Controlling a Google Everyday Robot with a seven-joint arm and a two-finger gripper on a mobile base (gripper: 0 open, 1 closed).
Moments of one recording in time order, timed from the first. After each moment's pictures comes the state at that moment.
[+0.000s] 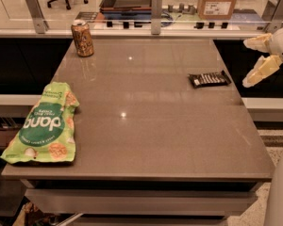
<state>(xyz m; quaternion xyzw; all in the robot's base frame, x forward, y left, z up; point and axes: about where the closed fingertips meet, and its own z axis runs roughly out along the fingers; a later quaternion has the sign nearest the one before) 0.655 -0.324 0.880 -0.55 0.74 0.16 0.36</state>
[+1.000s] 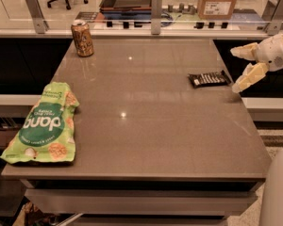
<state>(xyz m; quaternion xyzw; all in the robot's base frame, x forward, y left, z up) 0.661 -0.298 0.850 -0.55 0.72 0.22 0.37</state>
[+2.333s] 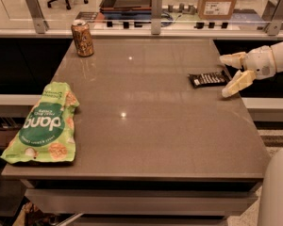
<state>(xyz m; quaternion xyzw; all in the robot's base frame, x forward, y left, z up) 0.669 -0.273 0.822 -0.53 0.69 0.28 0.39</state>
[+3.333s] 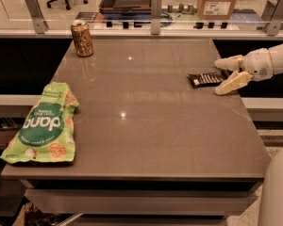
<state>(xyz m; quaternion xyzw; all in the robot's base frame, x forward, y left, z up) 0.674 -0.269 0.813 -0.52 0.70 0.29 0.40</state>
